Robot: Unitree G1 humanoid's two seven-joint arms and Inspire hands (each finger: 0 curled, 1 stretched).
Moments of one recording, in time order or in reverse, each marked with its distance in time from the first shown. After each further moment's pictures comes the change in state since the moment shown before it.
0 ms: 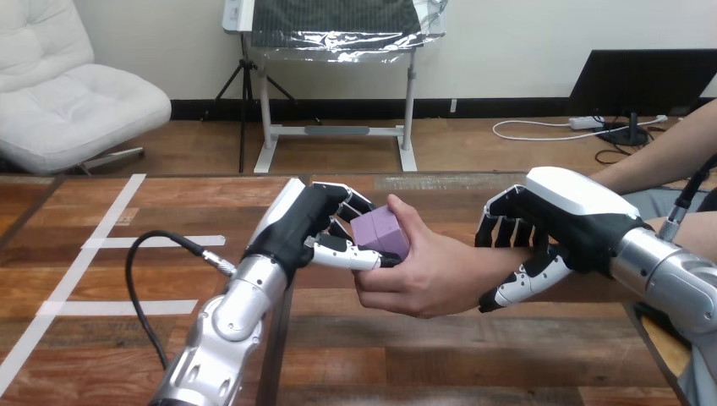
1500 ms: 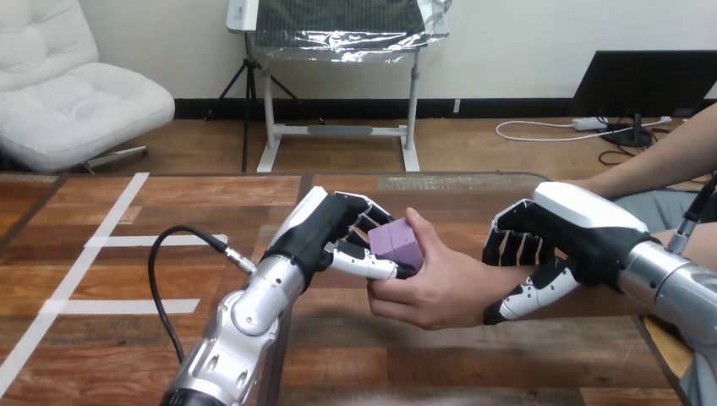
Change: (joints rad) left arm -0.038 -0.027 -0.034 0.039 0.027 0.030 -0.052; right arm 0.050 0.002 -0.039 -0.030 0.017 0.018 0.049
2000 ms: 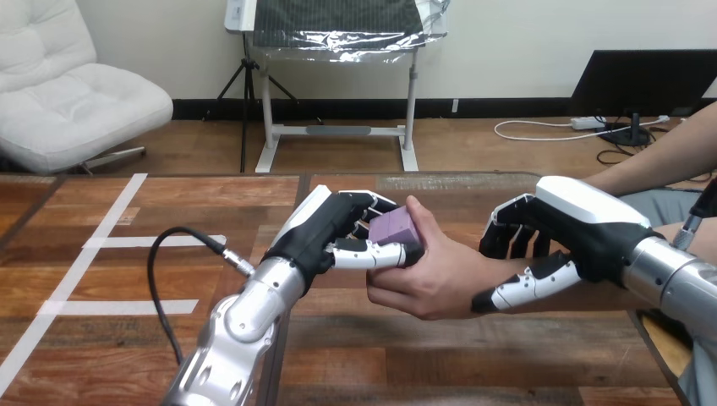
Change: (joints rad) left arm 0.072 0.008 0.008 -0.144 -0.030 0.029 -0.041; right arm 0.001 -0.003 -0.027 0.000 0.013 -0.046 0.007
